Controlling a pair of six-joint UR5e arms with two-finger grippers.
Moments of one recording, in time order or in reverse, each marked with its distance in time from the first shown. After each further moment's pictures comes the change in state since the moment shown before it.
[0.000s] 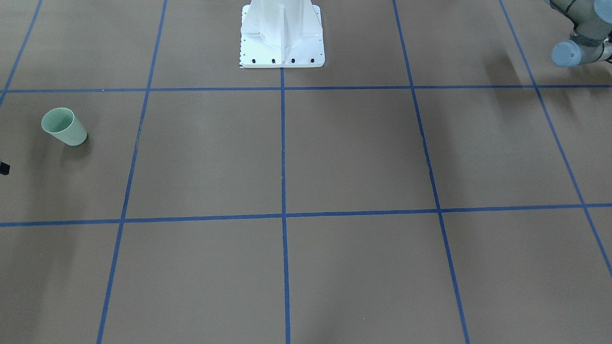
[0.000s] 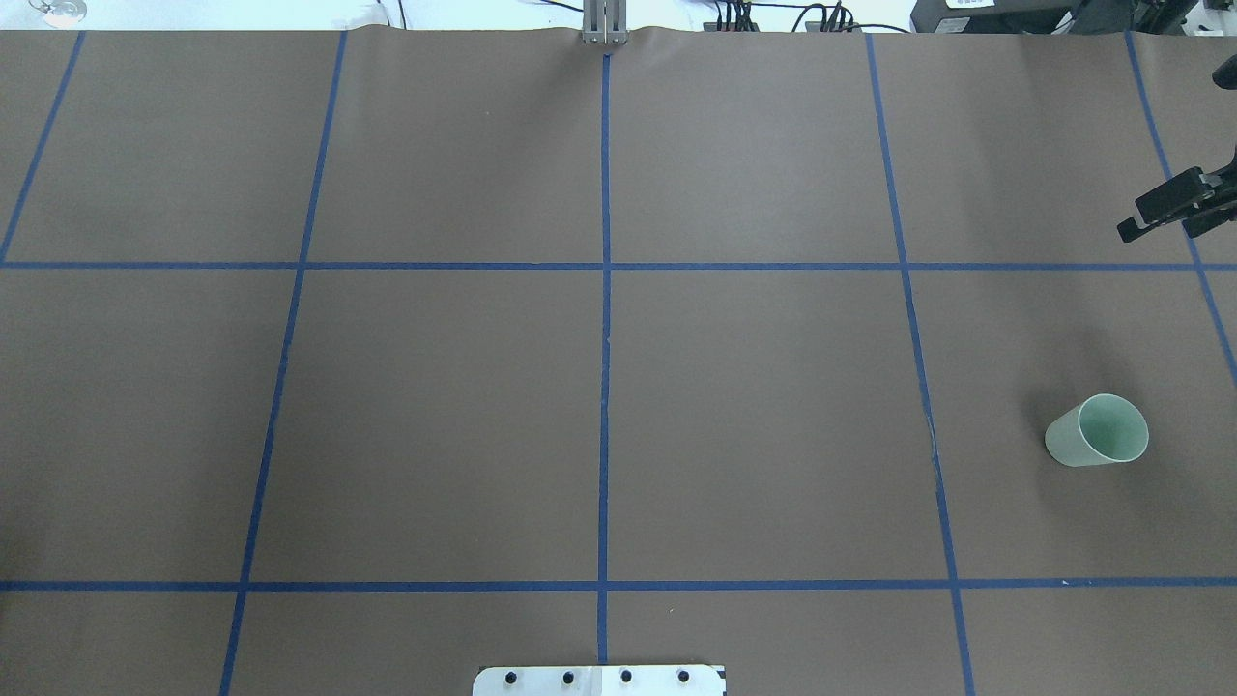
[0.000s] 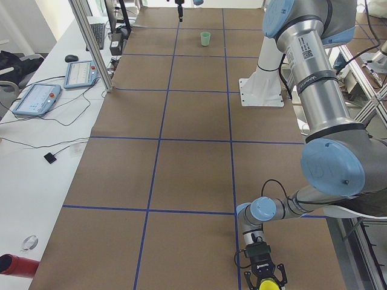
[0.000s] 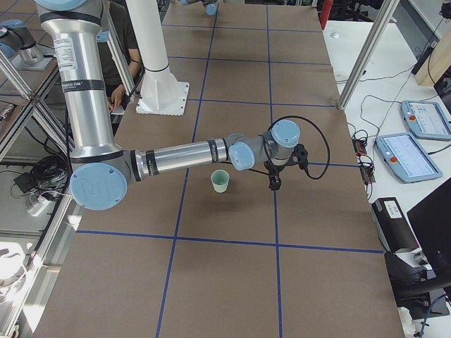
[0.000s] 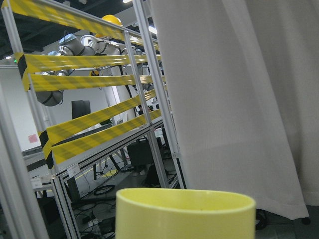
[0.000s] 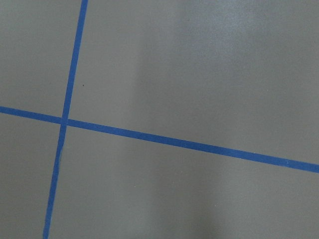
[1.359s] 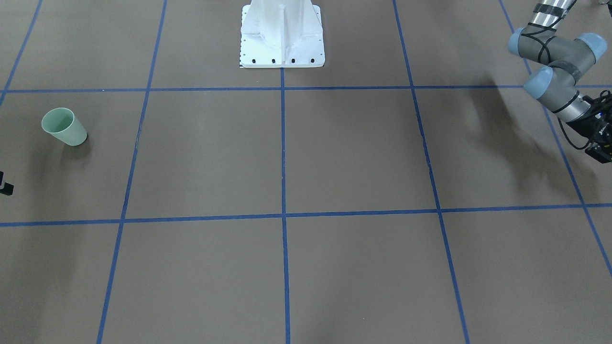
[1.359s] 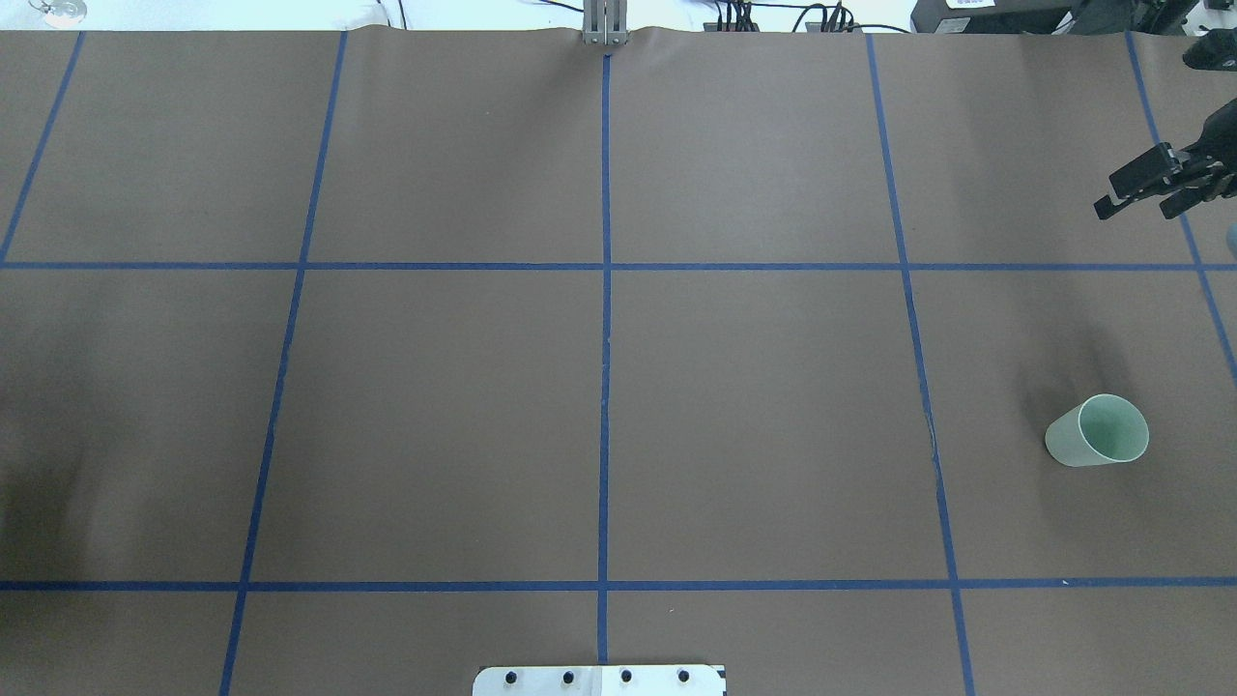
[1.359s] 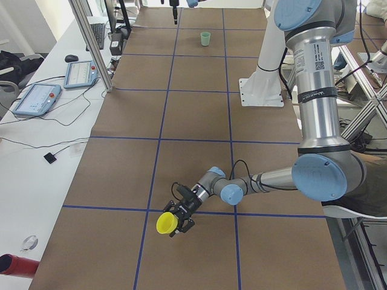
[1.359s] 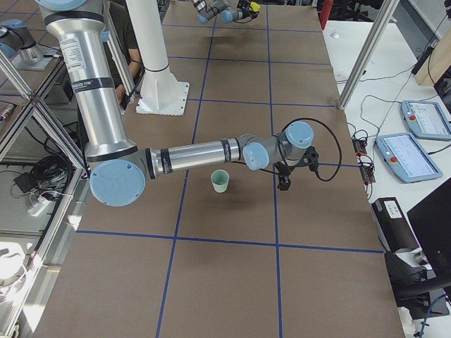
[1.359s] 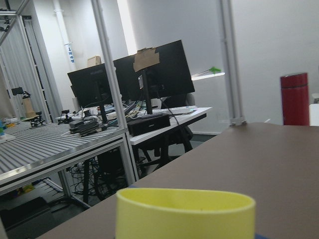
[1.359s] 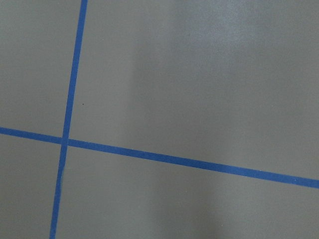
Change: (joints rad) left arm -0.336 -0.336 0.046 -0.632 0.795 0.785; right arm -0.008 0.103 -0.124 0.000 -0.002 0.026
